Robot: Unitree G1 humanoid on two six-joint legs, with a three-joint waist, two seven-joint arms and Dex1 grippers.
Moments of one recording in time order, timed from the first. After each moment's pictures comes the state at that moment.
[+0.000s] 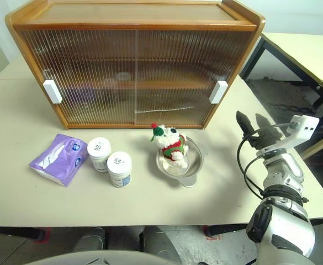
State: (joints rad) left arm -0.28 0.77 0.58 0.49 -0.42 -0.01 -0.57; right arm -0.59 -0.67 -0.57 1.10 0.49 -0.21 0.92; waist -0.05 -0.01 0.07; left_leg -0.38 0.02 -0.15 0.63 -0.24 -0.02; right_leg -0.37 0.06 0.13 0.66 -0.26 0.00
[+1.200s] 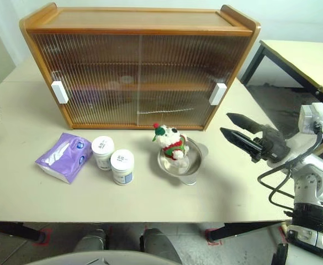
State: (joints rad) left arm -0.19 0.73 0.52 0.19 -0.53 0.07 -0.73; right arm -0.25 -0.75 -0.50 0.24 0.75 0.42 1.38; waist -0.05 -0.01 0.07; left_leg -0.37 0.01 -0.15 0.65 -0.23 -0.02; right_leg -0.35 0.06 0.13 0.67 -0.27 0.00
